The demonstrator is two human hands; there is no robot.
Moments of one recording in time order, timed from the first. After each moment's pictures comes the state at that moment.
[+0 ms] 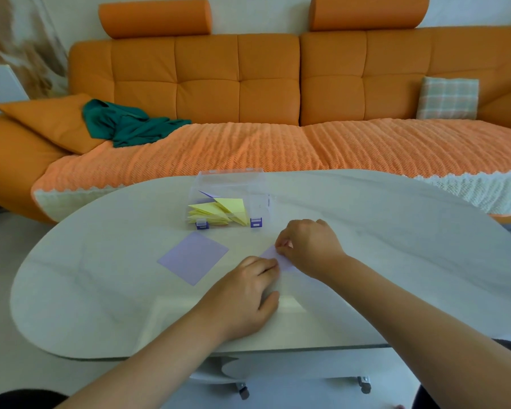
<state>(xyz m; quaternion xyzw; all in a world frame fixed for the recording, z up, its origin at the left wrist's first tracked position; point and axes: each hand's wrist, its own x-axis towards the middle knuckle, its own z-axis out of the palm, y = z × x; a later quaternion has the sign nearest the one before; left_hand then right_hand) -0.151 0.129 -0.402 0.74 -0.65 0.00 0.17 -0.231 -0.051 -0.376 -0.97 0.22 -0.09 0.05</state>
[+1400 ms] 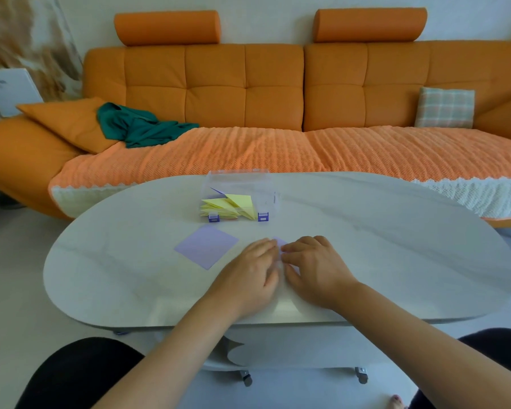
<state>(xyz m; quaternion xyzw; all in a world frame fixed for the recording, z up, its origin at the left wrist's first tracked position) -0.165 0.141 -0.390 0.78 -0.59 0.02 0.23 -0.279 -0.007 -0.400 -0.98 0.15 -0.13 0.00</state>
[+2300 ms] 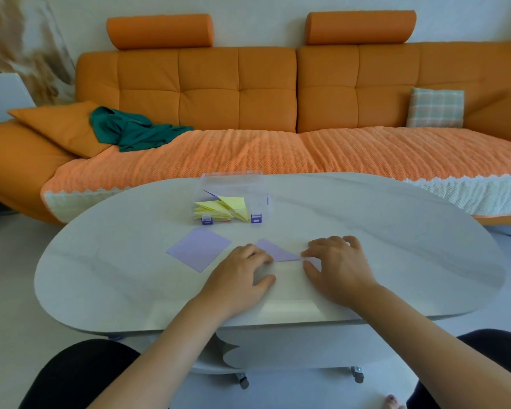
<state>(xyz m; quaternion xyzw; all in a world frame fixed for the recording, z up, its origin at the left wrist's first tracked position) -0.151 0.135 -0.408 0.79 -0.56 -0.02 0.23 -0.315 -0.032 -0.396 -0.95 0.27 -0.14 0.03</state>
